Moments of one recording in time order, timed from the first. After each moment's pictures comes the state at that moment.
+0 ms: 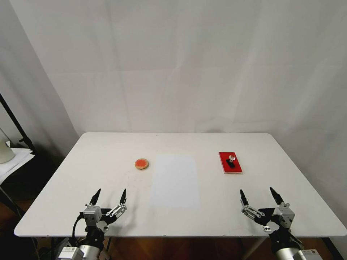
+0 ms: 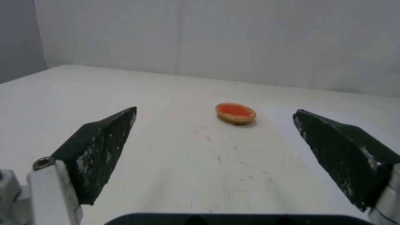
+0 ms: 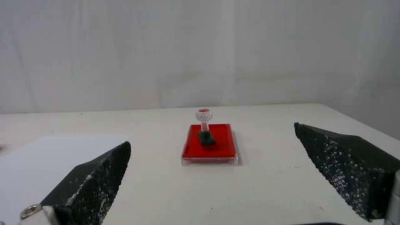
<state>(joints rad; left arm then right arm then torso) 1.66 -1.23 -0.53 -2.09 -0.38 -0.22 -0.07 -1.73 1.16 0.58 2.19 0.28 0.15 0.16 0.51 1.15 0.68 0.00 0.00</state>
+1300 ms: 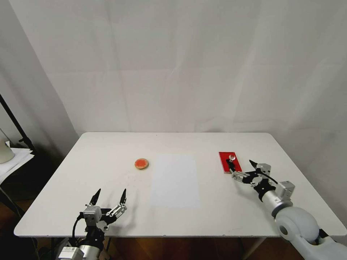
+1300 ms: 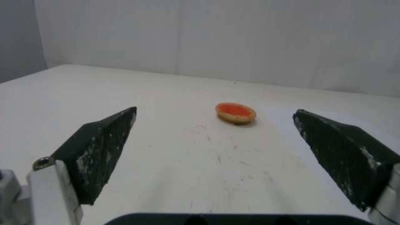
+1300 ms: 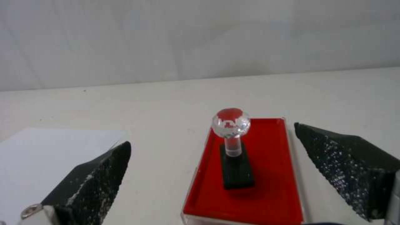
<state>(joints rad) 1.66 -1.23 -0.53 -2.09 -0.38 -0.22 -0.07 -1.03 0.83 0.22 1.78 0.75 -0.10 0.11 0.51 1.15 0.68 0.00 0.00</state>
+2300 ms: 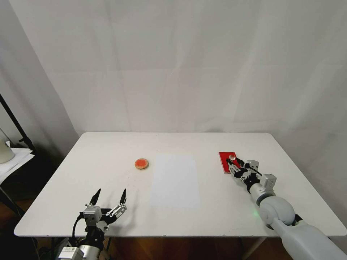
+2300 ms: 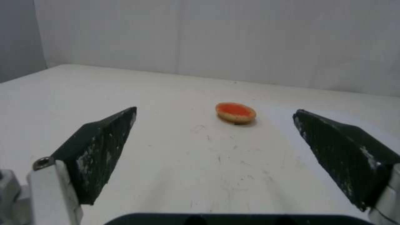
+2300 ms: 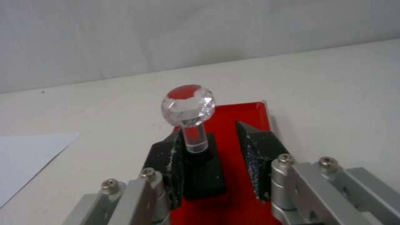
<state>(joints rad) 1.66 -1.23 -0.53 -2.09 -0.38 -0.22 -0.07 -0.95 0.89 0.17 1.64 0.76 -0.07 0.15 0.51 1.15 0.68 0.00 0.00</state>
